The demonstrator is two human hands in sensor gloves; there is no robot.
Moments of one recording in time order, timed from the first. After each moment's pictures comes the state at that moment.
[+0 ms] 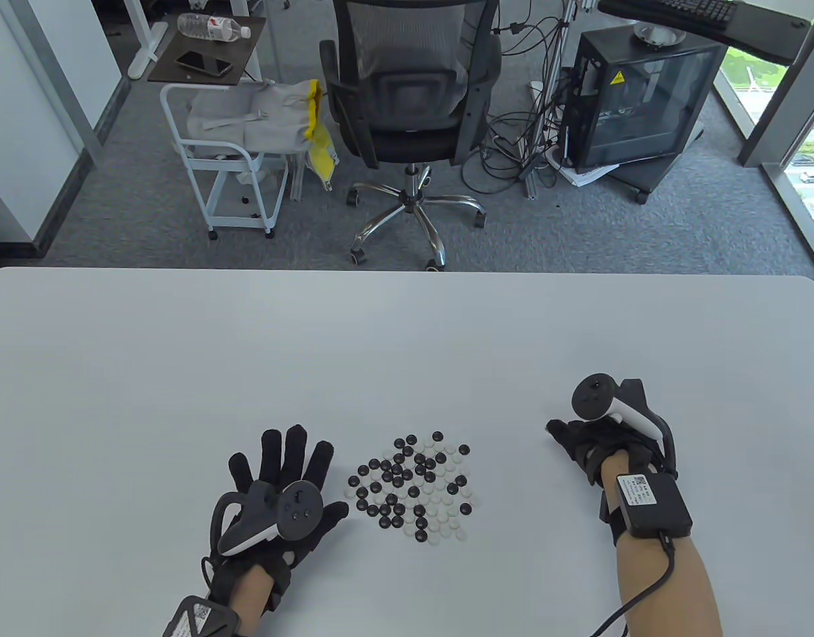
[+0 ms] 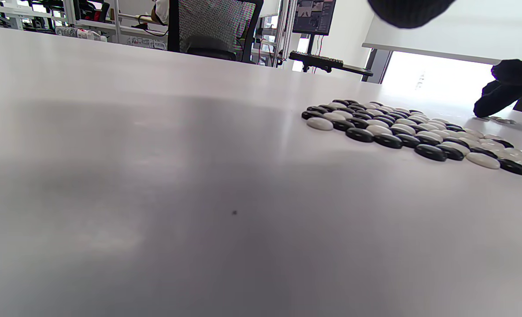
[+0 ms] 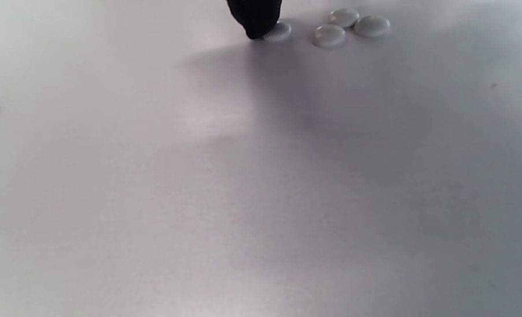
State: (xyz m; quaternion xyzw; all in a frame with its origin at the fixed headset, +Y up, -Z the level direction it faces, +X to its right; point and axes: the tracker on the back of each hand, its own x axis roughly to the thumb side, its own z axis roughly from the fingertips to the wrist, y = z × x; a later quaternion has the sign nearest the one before) left_hand -0.197 -0.769 -0.269 -0.11 -0.16 0.04 0.98; right_hand 0.268 -0.763 -0.390 -0.03 0.29 0.95 0.12
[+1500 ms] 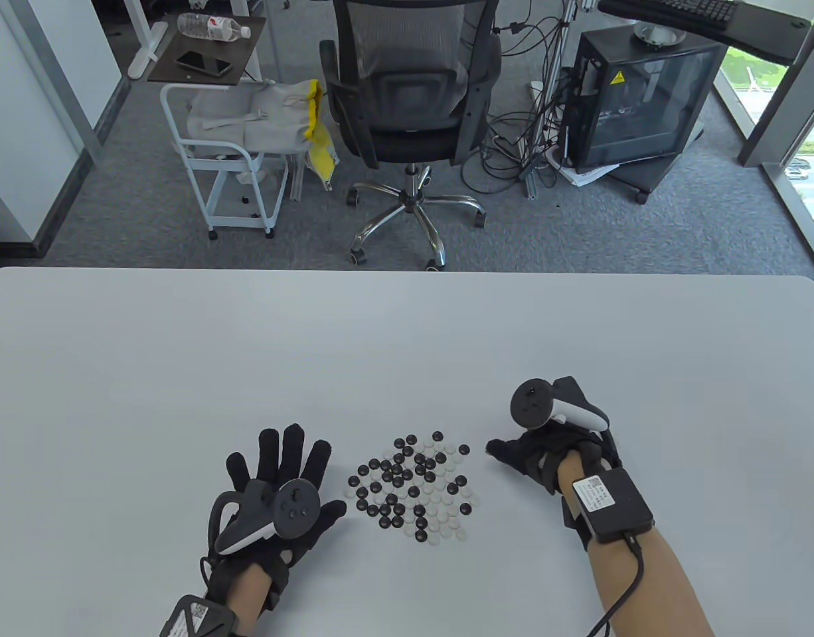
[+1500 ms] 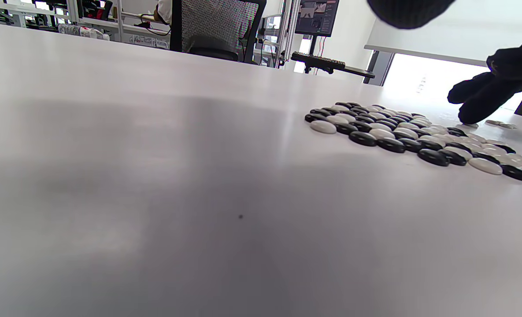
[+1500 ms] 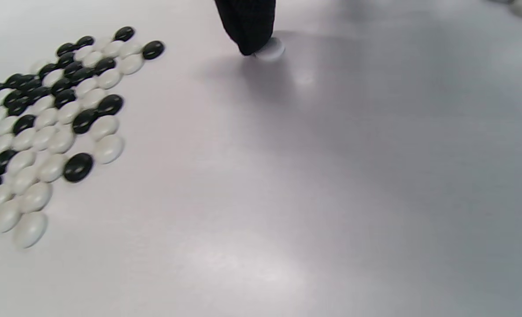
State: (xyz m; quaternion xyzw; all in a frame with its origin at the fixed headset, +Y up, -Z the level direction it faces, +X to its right) left_hand -0.200 -0.769 -0.271 -0.11 -0.16 0.05 0.98; right_hand 0.205 -0.758 -0.386 0.09 0.34 0.93 0.10
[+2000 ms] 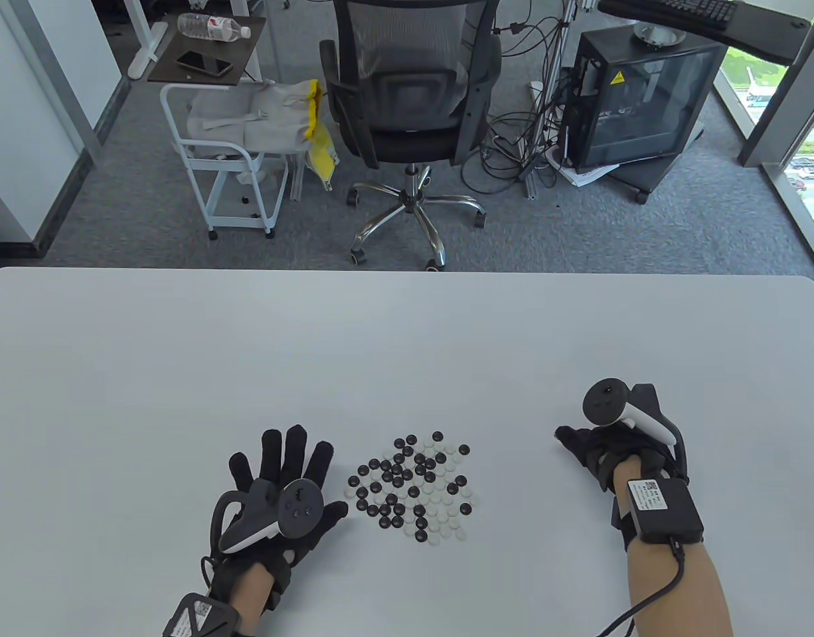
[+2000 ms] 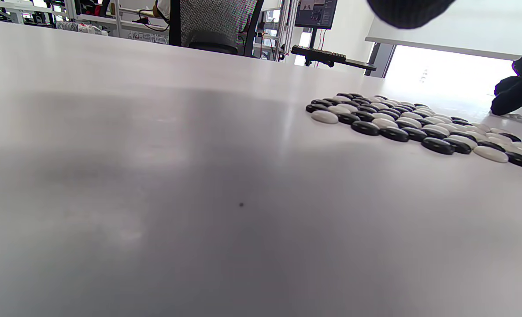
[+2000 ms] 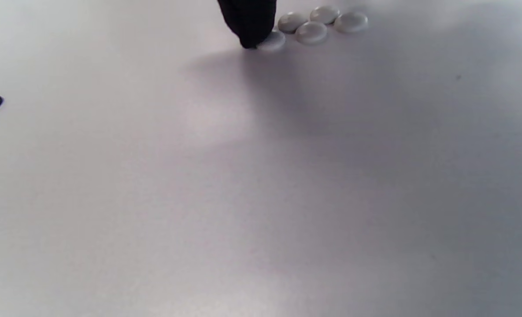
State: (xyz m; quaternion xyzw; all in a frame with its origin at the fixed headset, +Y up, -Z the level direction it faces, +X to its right) left_hand -0.197 -0.772 -0.272 -0.12 -0.16 0.04 0.98; right_hand 0.278 -0.761 -0.382 -0.02 0.30 0.95 0.12
